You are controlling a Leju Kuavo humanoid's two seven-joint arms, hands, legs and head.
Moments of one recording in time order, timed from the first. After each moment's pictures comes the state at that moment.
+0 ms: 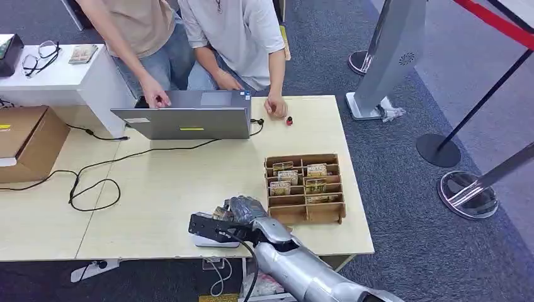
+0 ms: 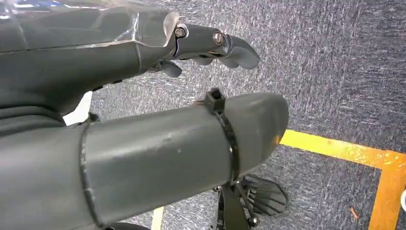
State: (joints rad) left arm -0.11 -0.19 1.17 -0.20 -1.09 0.30 -0.06; right arm -0.56 0.23 0.87 -0.57 0.75 -0.17 0.06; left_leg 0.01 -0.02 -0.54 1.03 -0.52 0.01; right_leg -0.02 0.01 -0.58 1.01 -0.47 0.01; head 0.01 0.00
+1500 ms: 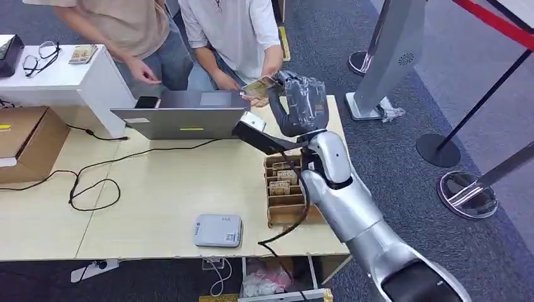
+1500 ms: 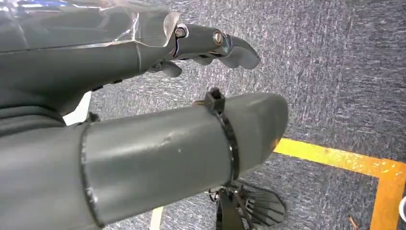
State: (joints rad) left arm -0.11 -0.18 1.17 -0.20 -1.11 0.32 -0.07; right arm -0.75 0.05 0.57 -0.99 1.14 -0.52 -0.09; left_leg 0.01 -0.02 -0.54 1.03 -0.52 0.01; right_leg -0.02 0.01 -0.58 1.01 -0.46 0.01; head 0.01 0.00
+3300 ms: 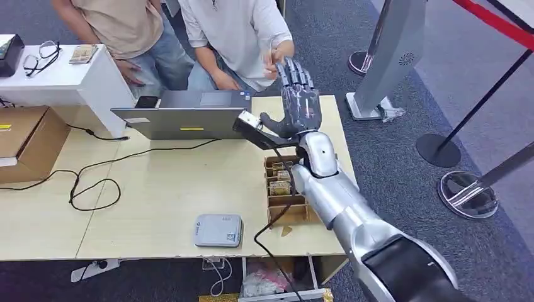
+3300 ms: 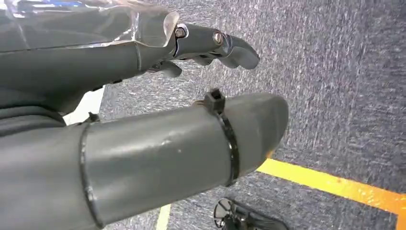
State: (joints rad) left arm -0.09 -0.12 1.17 -0.20 -1.12 0.33 -0.06; right arm -0.83 0.13 0.49 -0.59 1.18 -0.69 -0.14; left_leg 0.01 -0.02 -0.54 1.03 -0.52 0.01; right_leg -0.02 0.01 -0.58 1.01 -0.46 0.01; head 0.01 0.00
